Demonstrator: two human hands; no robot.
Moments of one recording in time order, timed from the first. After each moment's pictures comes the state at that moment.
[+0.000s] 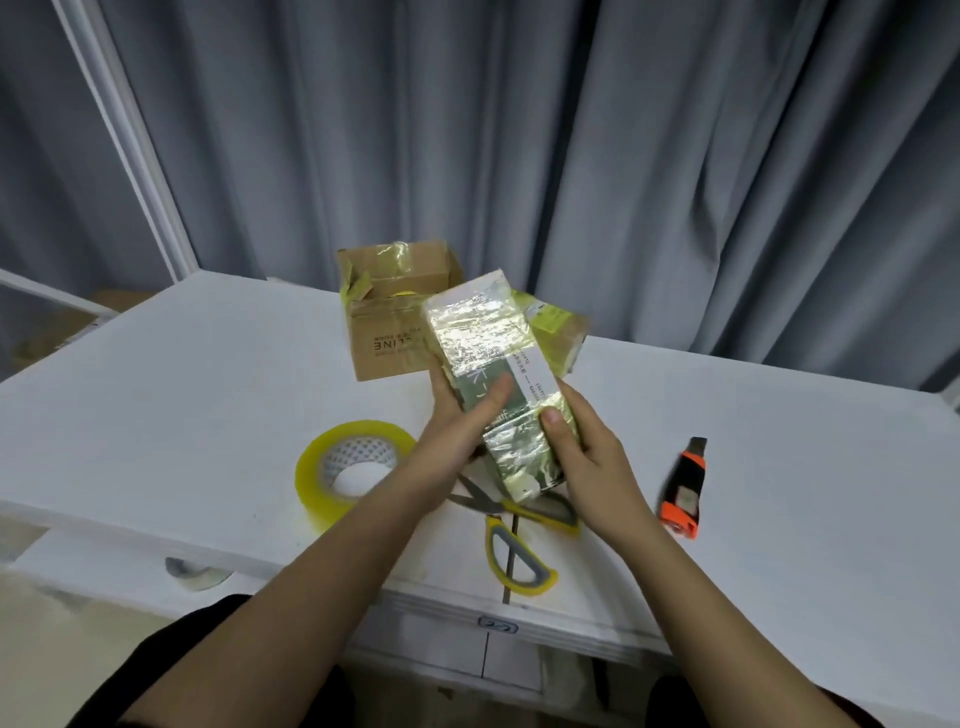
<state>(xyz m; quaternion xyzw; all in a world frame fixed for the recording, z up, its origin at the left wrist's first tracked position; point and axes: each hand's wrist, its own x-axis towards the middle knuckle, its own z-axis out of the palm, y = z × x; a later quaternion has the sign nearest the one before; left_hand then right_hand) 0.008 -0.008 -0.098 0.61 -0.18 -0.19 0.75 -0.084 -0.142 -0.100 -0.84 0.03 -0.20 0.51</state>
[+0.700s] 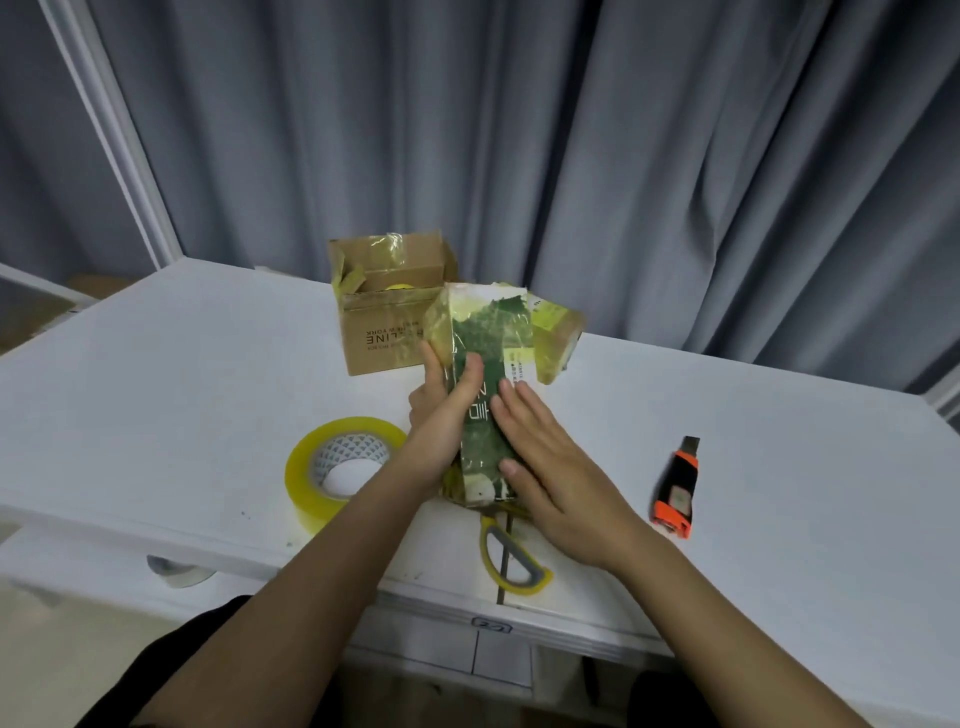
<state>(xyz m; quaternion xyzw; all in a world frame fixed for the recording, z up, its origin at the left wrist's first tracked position) 0.020 -0.014 -0.093 0.68 -0.09 -0.18 0.70 -0.083 -0.138 -0.107 -0.95 -0.13 -0.17 0.22</state>
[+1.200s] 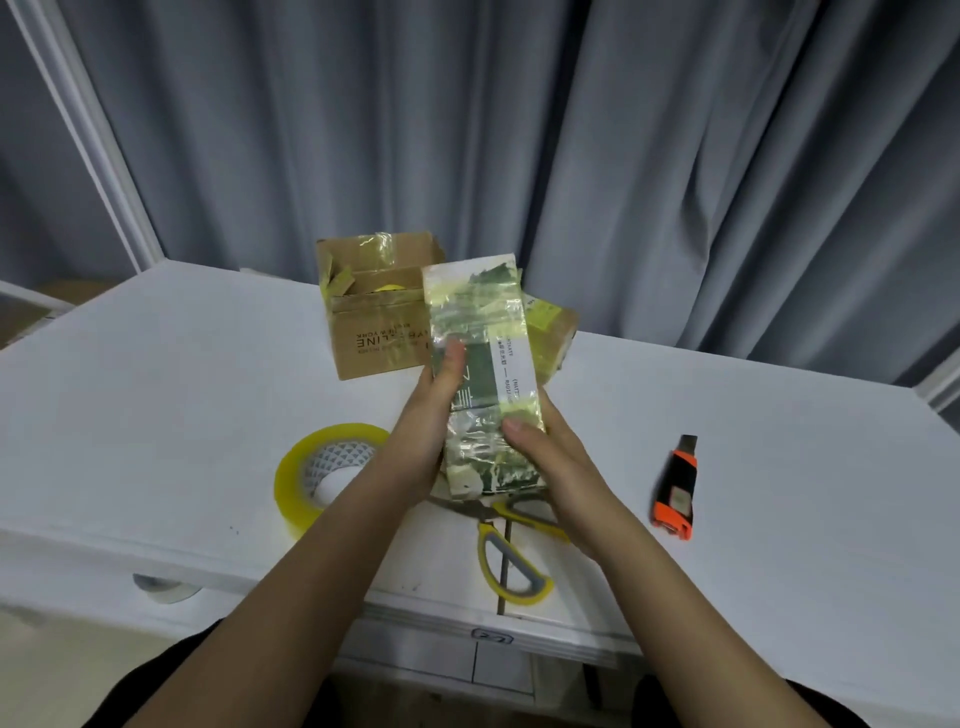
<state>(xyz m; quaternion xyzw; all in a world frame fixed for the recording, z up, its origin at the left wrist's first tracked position) 0.021 -0.004 -0.082 0.58 -0.15 -0.24 0.76 -0.064 -0.129 -0.106 -0.74 0.02 -0.09 0.67</state>
